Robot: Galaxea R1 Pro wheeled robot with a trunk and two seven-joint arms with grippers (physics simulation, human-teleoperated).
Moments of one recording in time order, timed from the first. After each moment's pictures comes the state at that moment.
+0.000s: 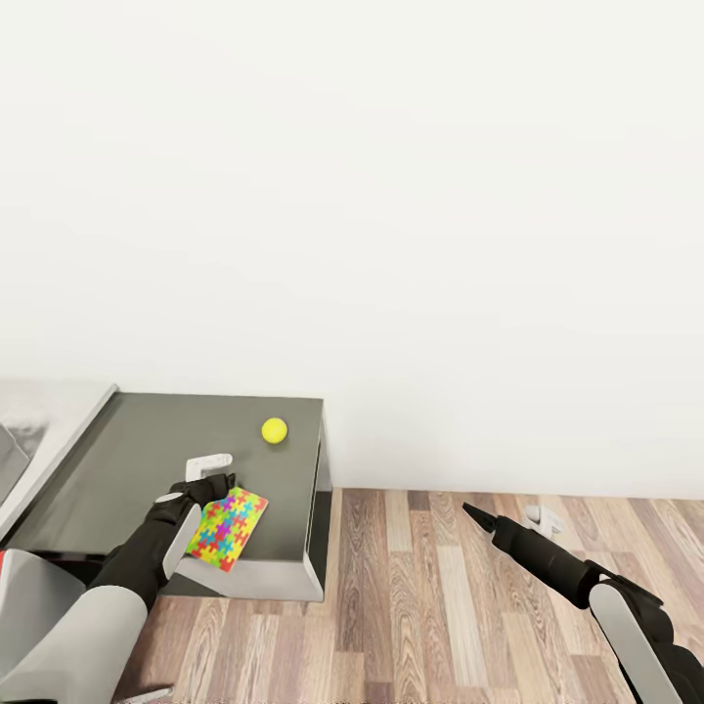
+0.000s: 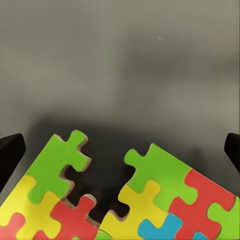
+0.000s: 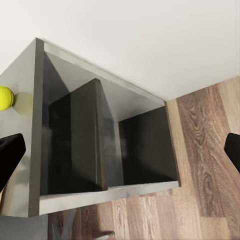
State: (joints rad) left arm -0.69 0.10 0.02 -0.75 0.18 0.32 0.13; right arm -0.20 -0.23 -0.08 -1.42 -0.81 0.61 0.25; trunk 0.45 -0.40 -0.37
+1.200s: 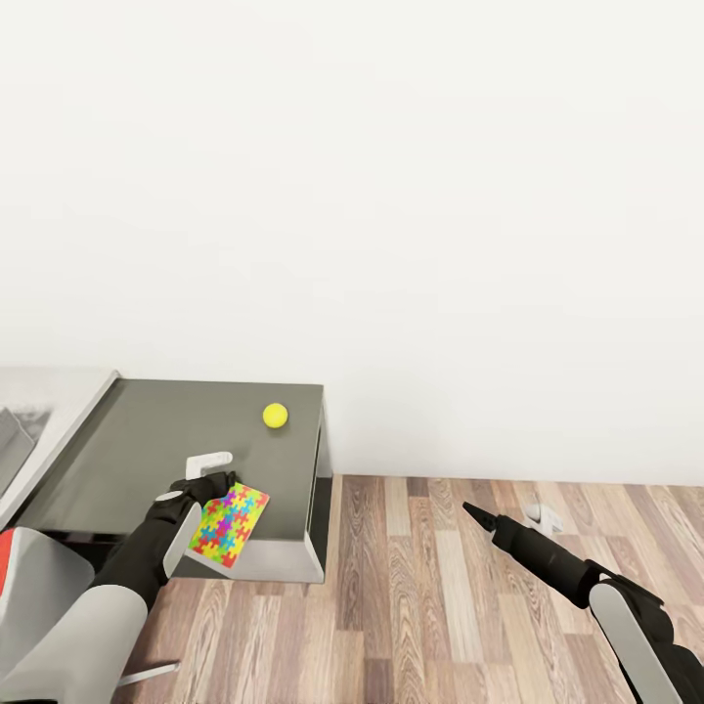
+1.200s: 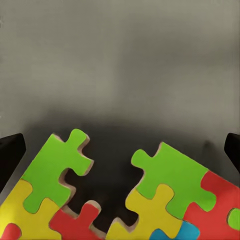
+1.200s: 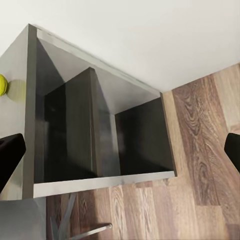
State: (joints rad) left arm -0.69 0.10 0.02 -0.76 0.17 0.32 0.14; right arm -0.20 -0.23 -0.08 -1.42 -0.81 0.60 0.25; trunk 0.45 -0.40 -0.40
